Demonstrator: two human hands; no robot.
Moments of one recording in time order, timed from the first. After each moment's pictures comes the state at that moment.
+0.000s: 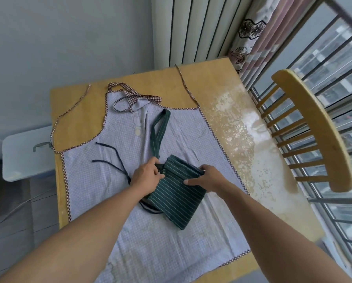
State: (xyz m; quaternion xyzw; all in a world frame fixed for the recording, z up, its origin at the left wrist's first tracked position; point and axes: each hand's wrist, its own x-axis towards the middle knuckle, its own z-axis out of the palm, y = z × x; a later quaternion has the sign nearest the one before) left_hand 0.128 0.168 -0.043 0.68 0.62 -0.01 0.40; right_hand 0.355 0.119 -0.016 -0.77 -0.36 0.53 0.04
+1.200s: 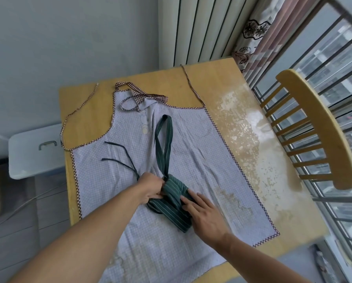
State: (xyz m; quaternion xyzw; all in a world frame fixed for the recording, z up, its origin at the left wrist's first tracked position) left_hand 0.119 0.148 -0.010 0.31 0.68 -0.01 0.67; right_hand 0.300 -0.011 -0.052 -0.57 -0.81 0.13 0.07
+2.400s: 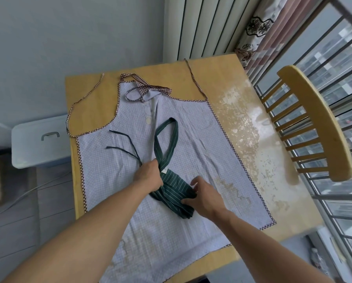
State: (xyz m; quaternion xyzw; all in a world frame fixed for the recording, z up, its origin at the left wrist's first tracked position) left_hand 0.104 0.130 -0.015 0.68 0.64 -0.14 0.34; right_hand 0.292 0.023 -0.019 -0.74 -0.54 0.40 -0.03
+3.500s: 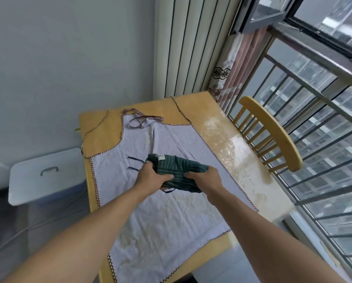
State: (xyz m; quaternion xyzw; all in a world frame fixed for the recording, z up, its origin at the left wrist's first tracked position) left_hand 0.067 0.076 0.100 0.53 0.58 0.20 0.58; right_hand 0.245 0.015 0.116 -0.79 -0.22 0.45 0.36
